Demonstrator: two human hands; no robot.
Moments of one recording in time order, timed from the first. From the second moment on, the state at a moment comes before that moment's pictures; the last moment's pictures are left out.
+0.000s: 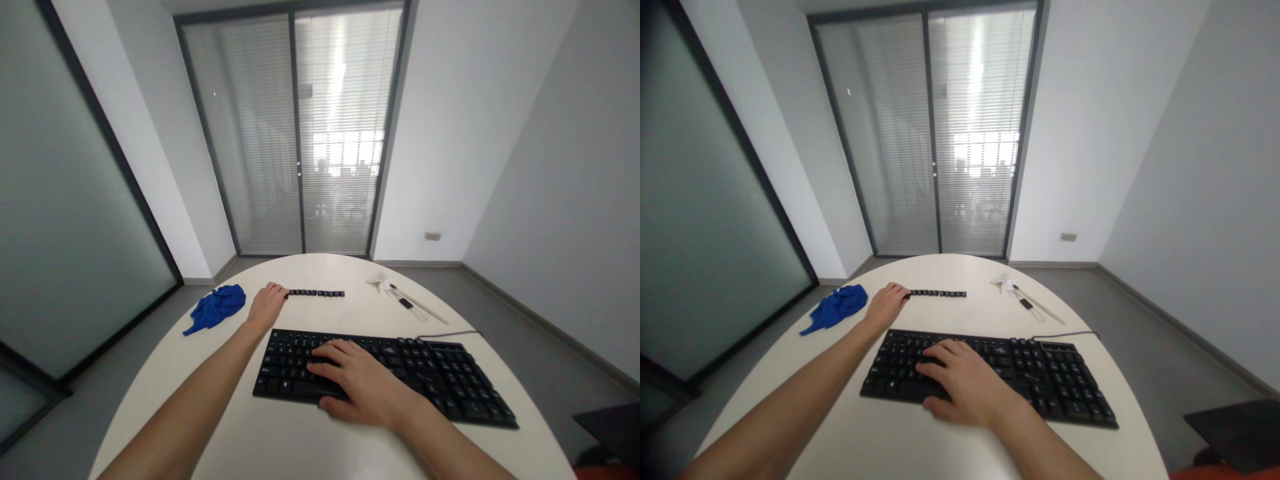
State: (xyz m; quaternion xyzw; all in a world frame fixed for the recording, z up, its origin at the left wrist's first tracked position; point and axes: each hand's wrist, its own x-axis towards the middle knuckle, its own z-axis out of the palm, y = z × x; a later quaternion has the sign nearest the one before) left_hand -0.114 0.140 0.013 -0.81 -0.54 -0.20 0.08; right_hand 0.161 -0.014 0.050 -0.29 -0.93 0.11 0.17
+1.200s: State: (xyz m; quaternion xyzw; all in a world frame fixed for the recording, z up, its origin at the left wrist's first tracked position) left_hand -0.130 0.040 0.040 -0.81 -0.43 -0.31 -0.26; right_hand 0.159 -0.013 0.056 -0.29 -0.94 0.11 0.15
